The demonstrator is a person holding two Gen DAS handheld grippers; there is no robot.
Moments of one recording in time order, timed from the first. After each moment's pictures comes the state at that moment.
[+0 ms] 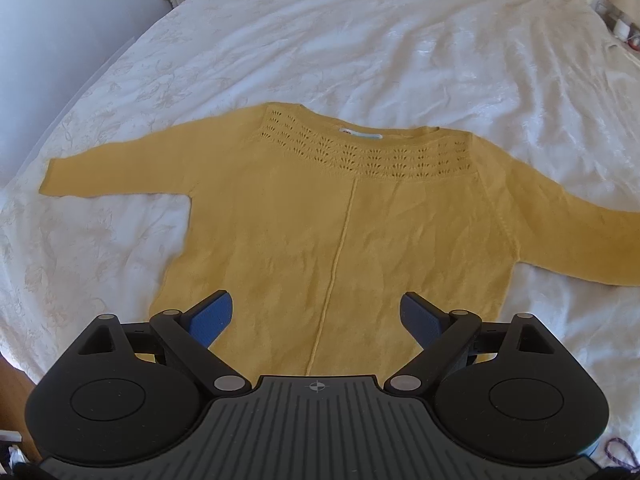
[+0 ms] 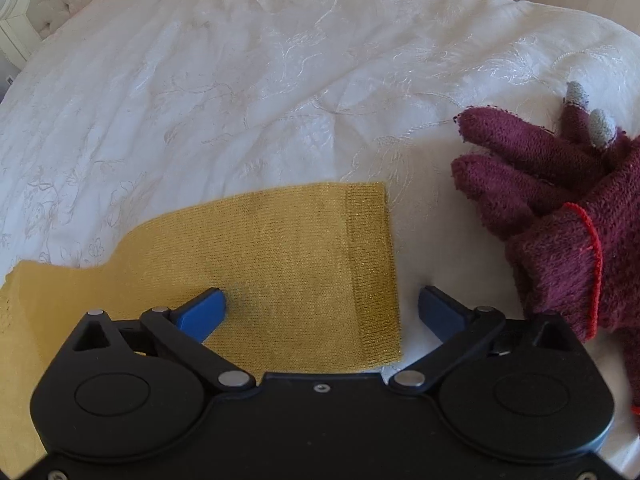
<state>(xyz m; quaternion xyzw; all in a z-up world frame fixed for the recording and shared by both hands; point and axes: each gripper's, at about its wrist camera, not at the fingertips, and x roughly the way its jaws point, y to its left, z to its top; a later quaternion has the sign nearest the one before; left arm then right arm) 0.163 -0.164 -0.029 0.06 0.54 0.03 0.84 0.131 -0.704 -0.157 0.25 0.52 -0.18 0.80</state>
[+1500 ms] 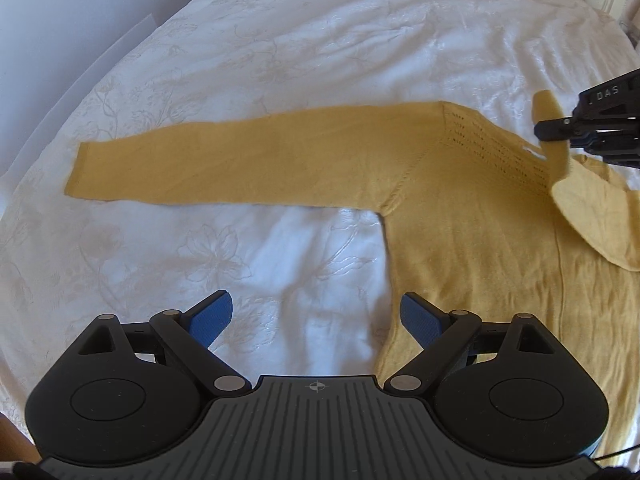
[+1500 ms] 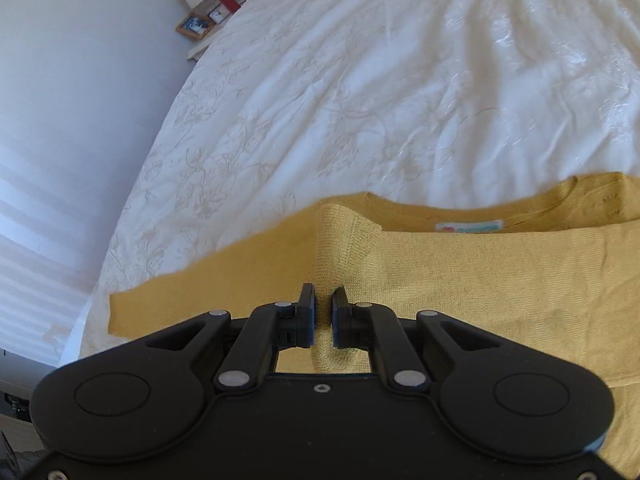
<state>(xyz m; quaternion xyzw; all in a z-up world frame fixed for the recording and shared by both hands) 0.238 0.089 -0.070 0.04 0.55 0.01 0.84 0.349 -0.186 -0.090 0.27 0.50 0.13 0.81</state>
